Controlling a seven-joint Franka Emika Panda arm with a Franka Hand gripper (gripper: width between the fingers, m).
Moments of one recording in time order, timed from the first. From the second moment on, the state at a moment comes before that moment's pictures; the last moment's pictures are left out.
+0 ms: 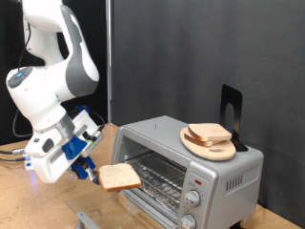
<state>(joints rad) -0.20 -0.10 -0.07 -2.61 0.71 2.40 -0.36</state>
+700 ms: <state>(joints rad) -0.18 -0.10 0.03 -2.60 0.58 2.41 -0.24</state>
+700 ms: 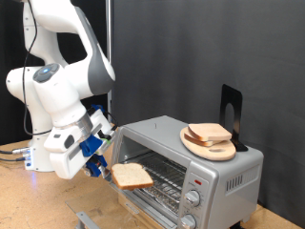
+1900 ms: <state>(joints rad) -0.18 -0.13 0.10 -2.59 0.37 2.33 -0.33</state>
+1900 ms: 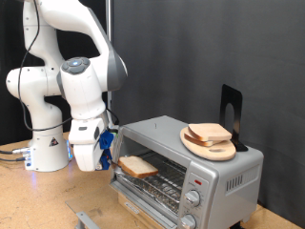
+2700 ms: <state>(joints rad) -0.24 -0.15 0.06 -2.58 0.27 2.23 -0.32</state>
